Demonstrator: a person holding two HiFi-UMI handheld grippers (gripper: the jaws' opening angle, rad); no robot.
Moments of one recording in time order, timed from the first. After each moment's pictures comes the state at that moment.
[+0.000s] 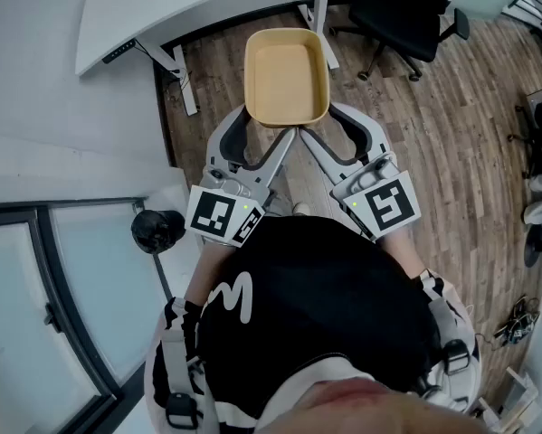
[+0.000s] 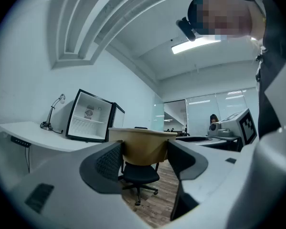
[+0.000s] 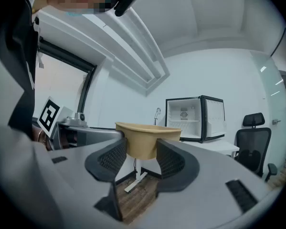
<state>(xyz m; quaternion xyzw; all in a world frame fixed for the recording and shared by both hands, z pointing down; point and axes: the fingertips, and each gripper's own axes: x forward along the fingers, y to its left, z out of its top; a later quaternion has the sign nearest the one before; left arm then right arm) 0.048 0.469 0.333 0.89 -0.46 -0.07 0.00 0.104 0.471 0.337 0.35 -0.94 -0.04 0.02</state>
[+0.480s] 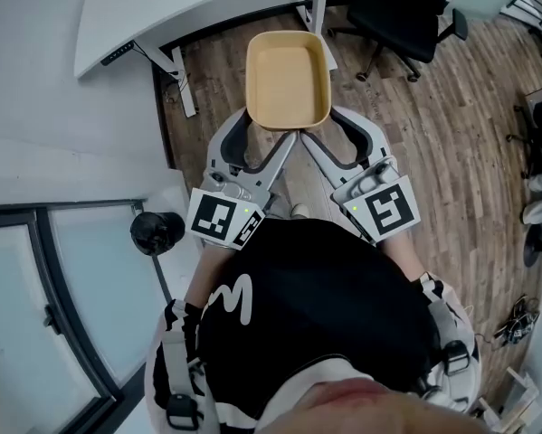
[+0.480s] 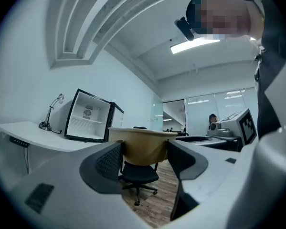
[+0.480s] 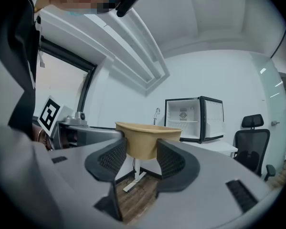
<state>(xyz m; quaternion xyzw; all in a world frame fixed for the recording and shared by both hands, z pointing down) 0.051 0.470 0.337 0.89 -0.46 -0.07 0.00 0.106 0.472 0.339 0.35 -0.93 -0.05 0.02</state>
